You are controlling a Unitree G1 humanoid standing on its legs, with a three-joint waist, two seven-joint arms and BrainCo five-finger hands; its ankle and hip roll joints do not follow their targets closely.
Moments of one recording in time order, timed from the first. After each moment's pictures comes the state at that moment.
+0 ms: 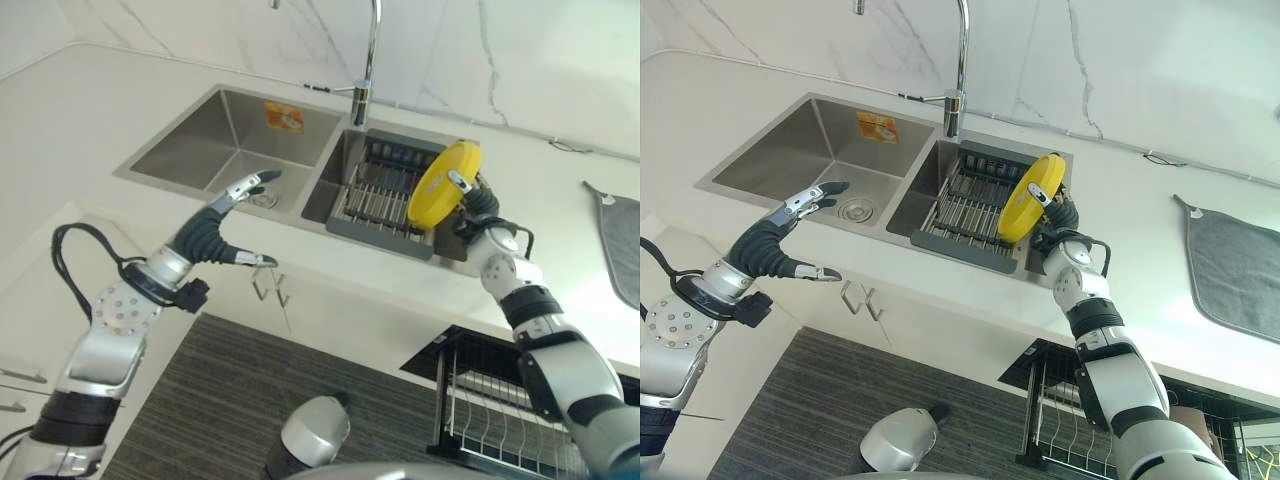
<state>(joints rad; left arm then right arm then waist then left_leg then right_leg) -0.09 0.79 0.04 -0.18 -0.20 -0.34 -0.31 -0.77 -0.36 0.15 0.79 0.83 -0.01 -0.21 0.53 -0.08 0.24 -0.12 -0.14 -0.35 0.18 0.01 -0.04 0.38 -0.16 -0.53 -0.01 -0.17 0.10</state>
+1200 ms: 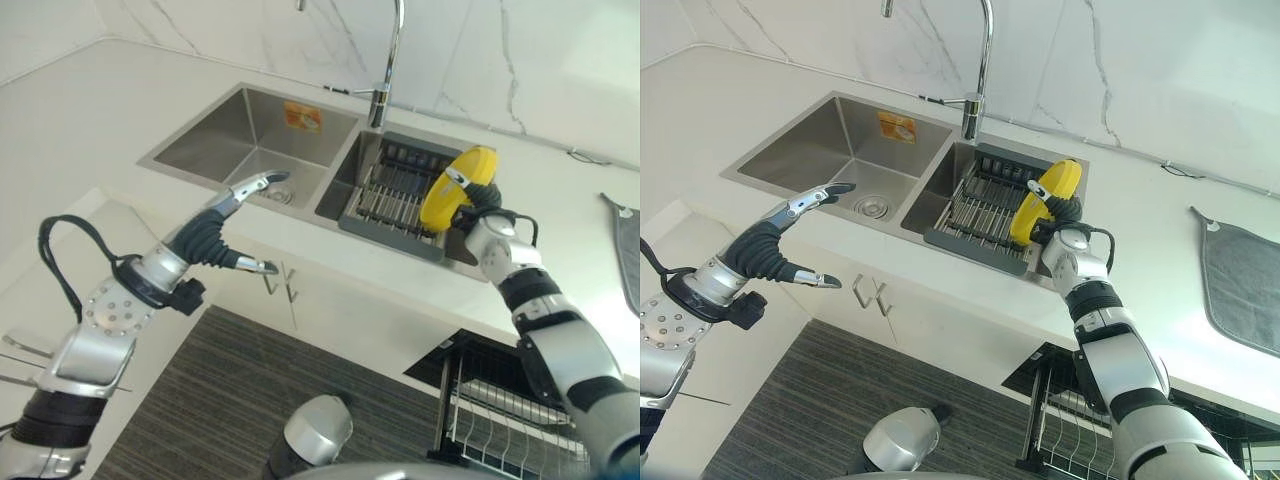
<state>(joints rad) -0.08 0.86 0.04 -0.22 -0.14 -0.40 -0.29 -0.90 -0.37 0.19 0.89 0.73 0.08 -0.36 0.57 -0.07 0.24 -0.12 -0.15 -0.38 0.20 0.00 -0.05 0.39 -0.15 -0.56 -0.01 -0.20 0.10</state>
